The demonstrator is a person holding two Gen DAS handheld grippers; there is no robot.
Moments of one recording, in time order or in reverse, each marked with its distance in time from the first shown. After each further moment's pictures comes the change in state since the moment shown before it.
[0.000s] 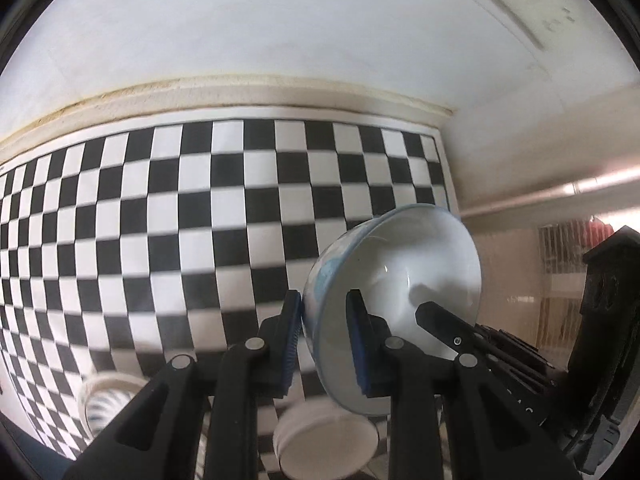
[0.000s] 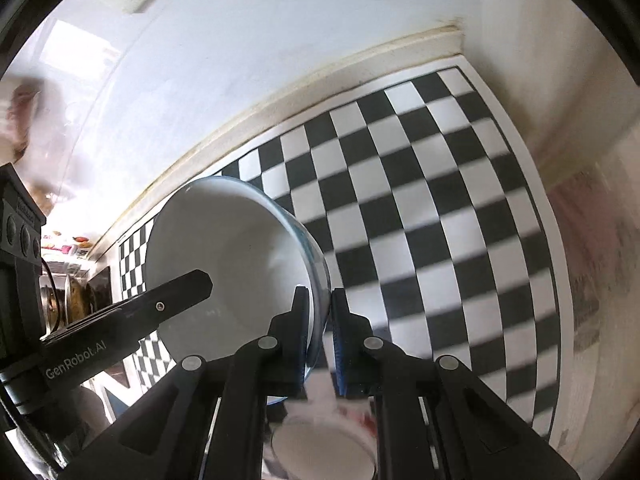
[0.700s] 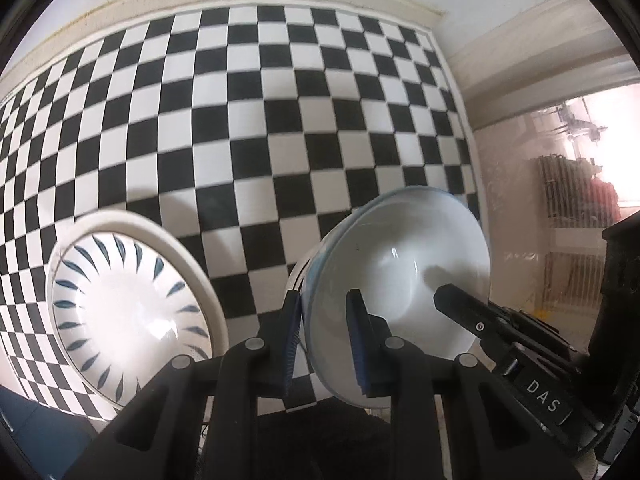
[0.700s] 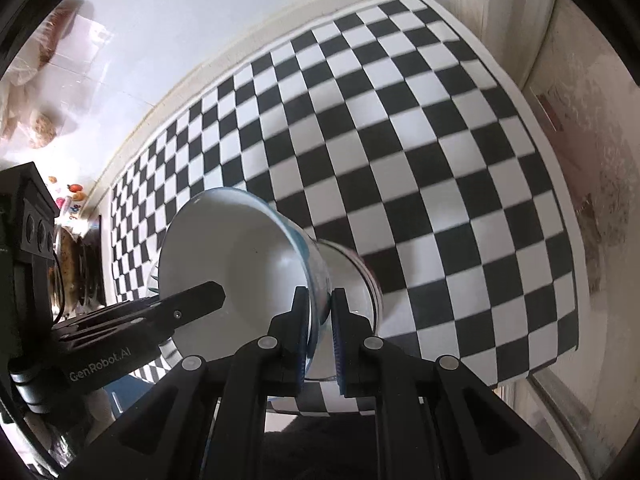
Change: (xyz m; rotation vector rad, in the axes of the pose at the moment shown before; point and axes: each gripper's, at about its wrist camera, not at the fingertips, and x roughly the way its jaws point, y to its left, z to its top) left arm 0.005 0.023 -0.136 0.043 0.139 0.015; right arm -0.012 -0.010 -0.160 0.012 0.054 -0.038
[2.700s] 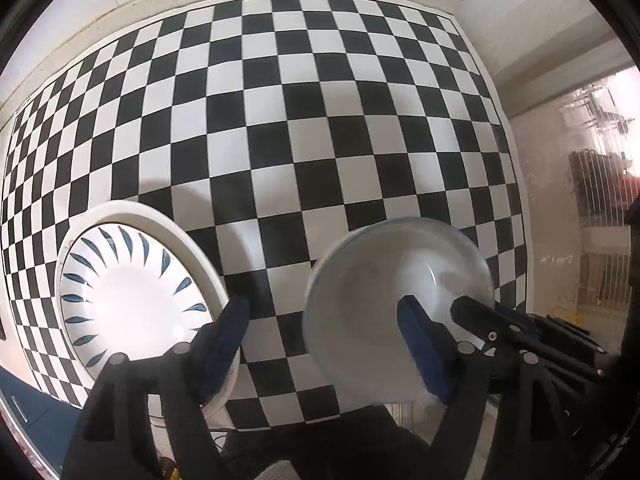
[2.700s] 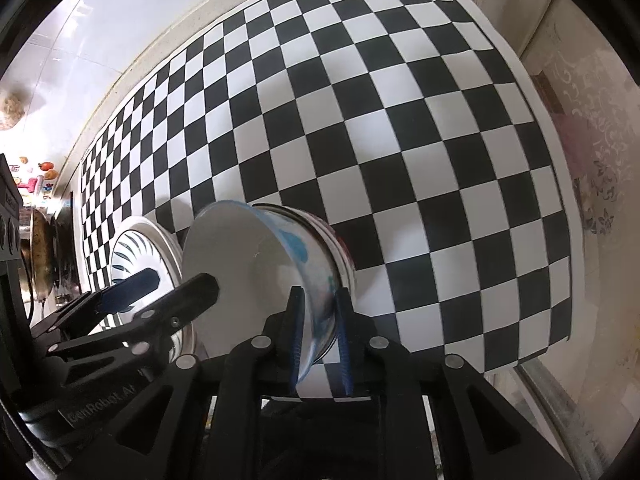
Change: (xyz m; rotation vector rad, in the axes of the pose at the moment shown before) left arm 0.037 0.002 -0.011 0.005 -0.032 0.133; right arm 0.031 -0.012 0.002 -0.013 0.115 -0.075
